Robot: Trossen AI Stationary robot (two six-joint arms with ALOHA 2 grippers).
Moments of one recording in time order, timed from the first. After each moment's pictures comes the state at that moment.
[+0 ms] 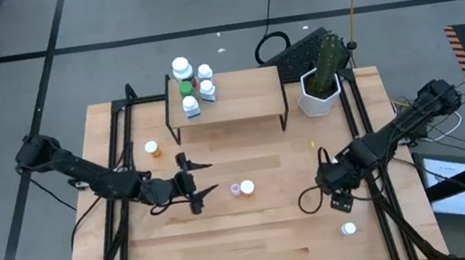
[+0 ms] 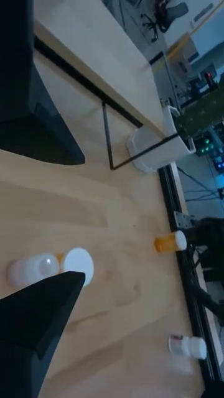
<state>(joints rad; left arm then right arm) -0.39 1.23 0.53 0.36 -0.60 0.10 0.47 1.24 0.92 -1.17 -0.27 1.01</state>
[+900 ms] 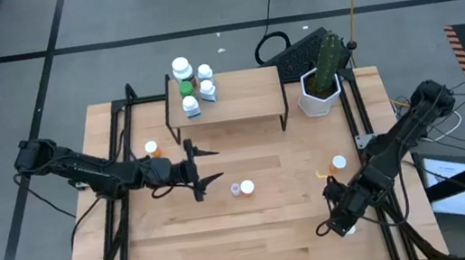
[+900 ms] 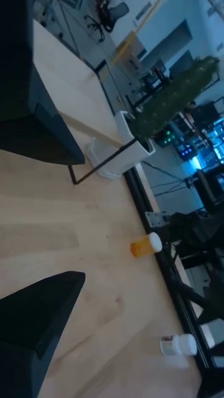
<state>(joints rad) -0.19 1.23 0.53 0.51 -0.33 0.39 0.74 1.31 0.93 -0.88 -0.23 1.66</state>
